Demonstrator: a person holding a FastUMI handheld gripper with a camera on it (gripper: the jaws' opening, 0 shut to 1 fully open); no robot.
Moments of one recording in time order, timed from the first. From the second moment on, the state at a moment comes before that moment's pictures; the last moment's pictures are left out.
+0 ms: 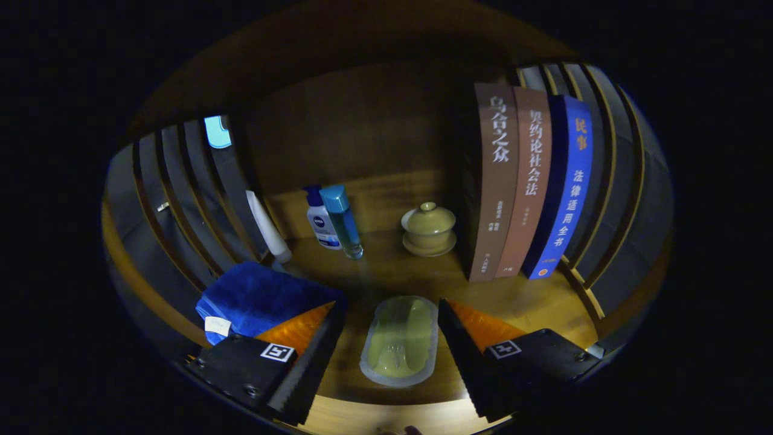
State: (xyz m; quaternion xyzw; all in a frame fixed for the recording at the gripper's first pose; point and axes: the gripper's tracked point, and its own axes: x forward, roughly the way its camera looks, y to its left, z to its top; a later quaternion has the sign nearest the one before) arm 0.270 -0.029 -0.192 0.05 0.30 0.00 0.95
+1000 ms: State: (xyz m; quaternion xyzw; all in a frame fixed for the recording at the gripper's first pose) arm -0.057 -0.003 -0.198 0.05 0.11 0.02 0.99
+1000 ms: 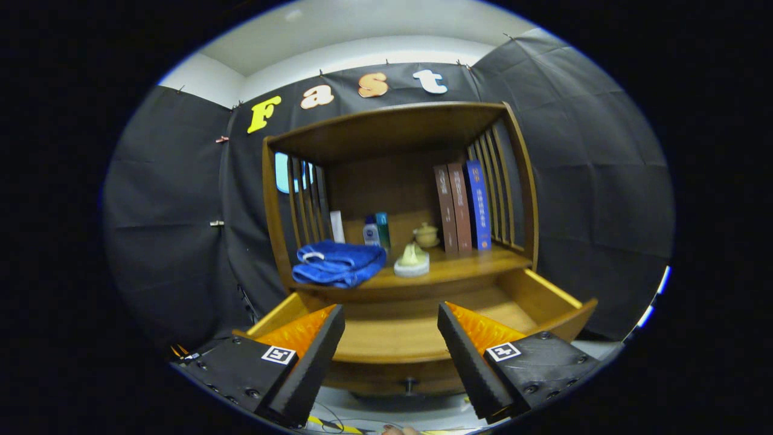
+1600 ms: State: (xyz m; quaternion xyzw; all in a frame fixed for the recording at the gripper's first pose) arm -0.057 -0.009 -0.297 0.04 0.19 0.01 0.98
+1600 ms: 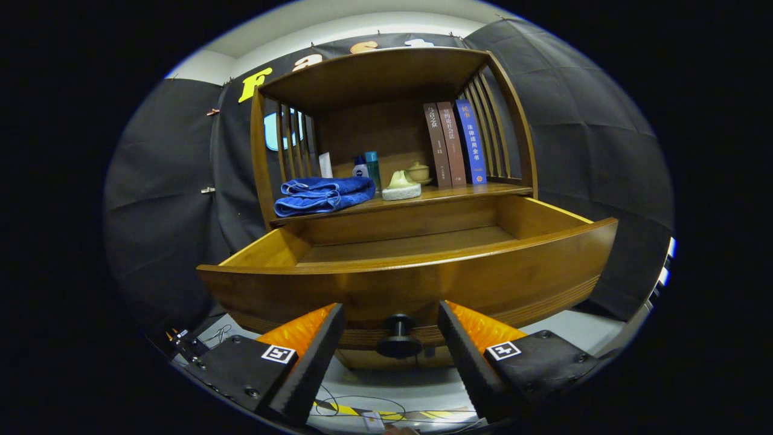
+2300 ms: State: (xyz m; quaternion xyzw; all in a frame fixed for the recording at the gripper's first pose) arm 0.021 -0.010 -0.296 0.04 0.19 -0.02 0.98
